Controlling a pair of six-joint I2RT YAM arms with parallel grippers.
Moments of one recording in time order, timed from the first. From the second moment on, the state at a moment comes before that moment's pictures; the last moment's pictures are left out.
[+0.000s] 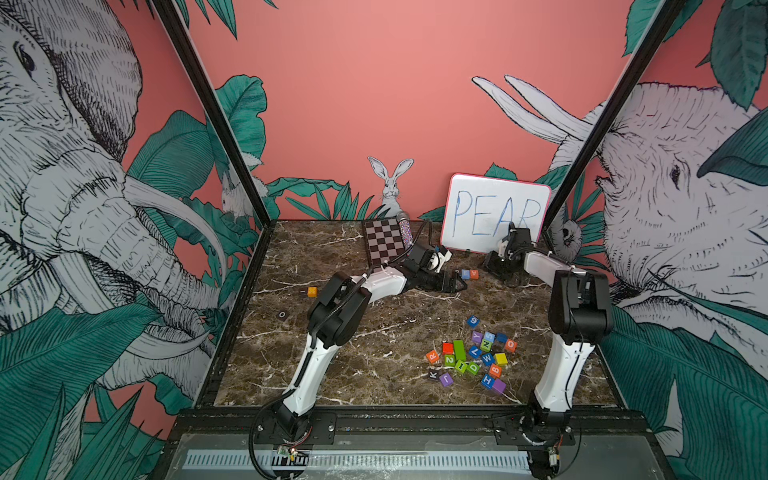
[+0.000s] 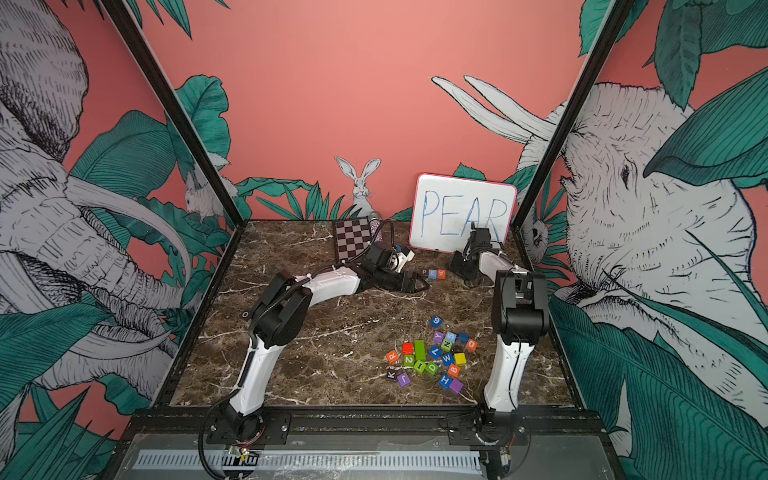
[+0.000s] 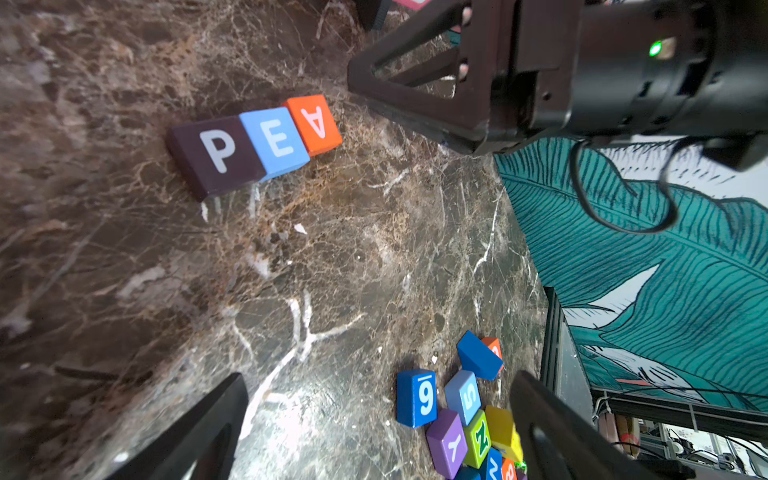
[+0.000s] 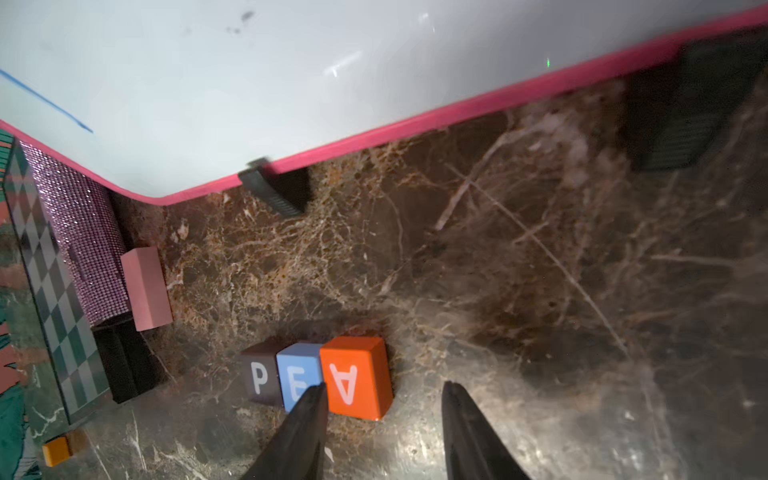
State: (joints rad) left arm -0.75 2.26 1.64 -0.06 0.63 -0.53; right arm -0.01 2.01 1.42 -0.44 -0.33 0.39
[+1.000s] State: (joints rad) left arm -0.74 2.19 1.53 -0.02 0.62 -0.53; right arm 0.09 2.13 1.57 -0.58 -0.15 0.29
